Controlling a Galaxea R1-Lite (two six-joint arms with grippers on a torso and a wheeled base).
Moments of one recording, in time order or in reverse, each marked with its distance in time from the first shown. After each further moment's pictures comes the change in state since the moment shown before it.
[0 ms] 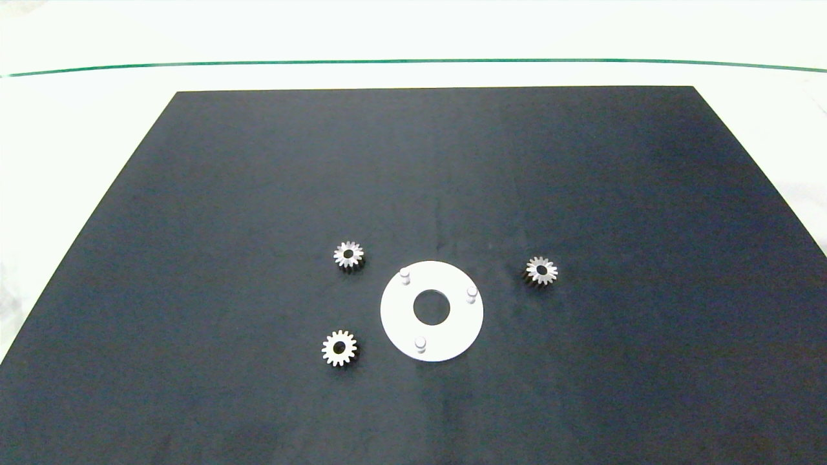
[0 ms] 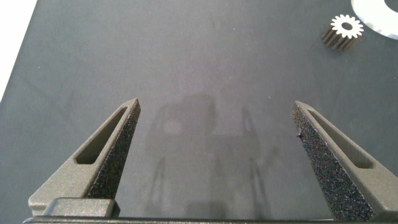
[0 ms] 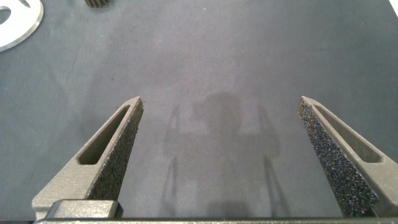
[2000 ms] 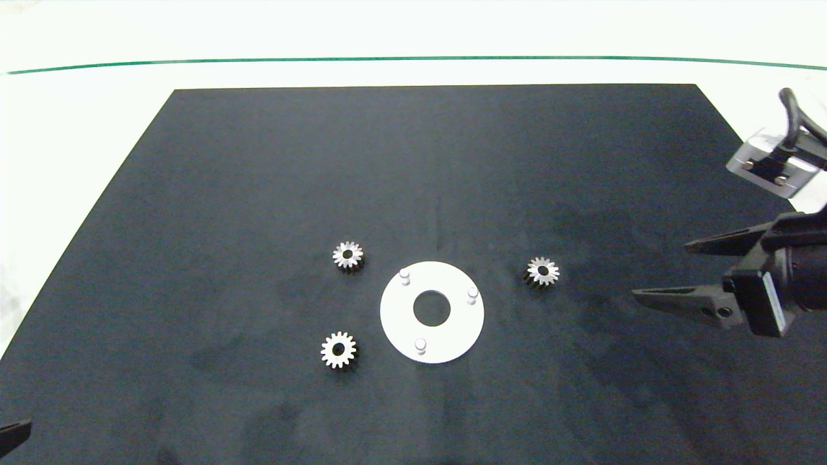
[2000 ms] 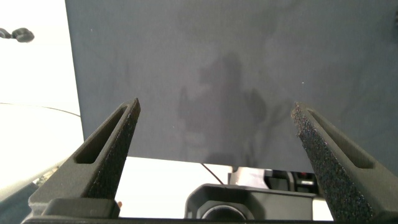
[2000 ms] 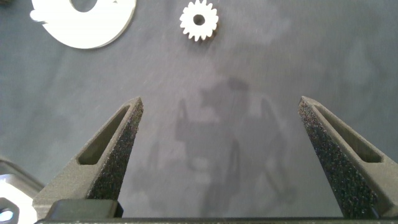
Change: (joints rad) left arm 0.191 0.792 -0.930 0.771 0.022 0.110; right arm 0.322 1.322 -1.132 0.407 0.114 -0.281
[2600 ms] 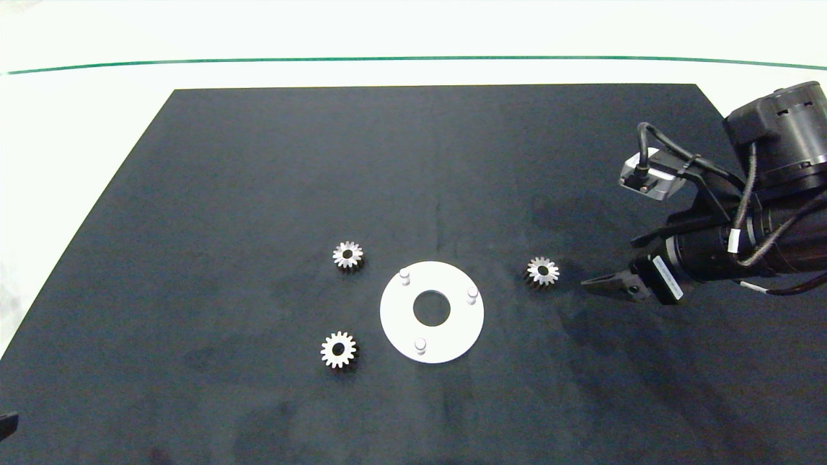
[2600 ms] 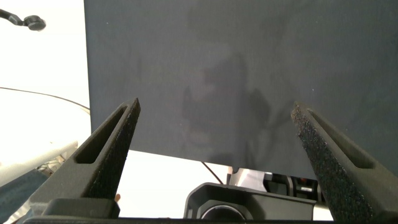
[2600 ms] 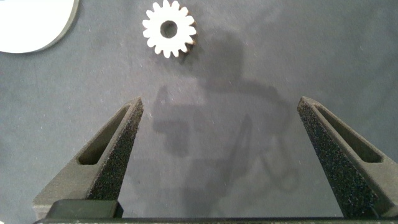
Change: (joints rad) left arm 0.065 0.009 -0.016 0.010 0.000 -0.003; right arm 0.011 0.251 -0.151 0.026 -0.086 -0.066
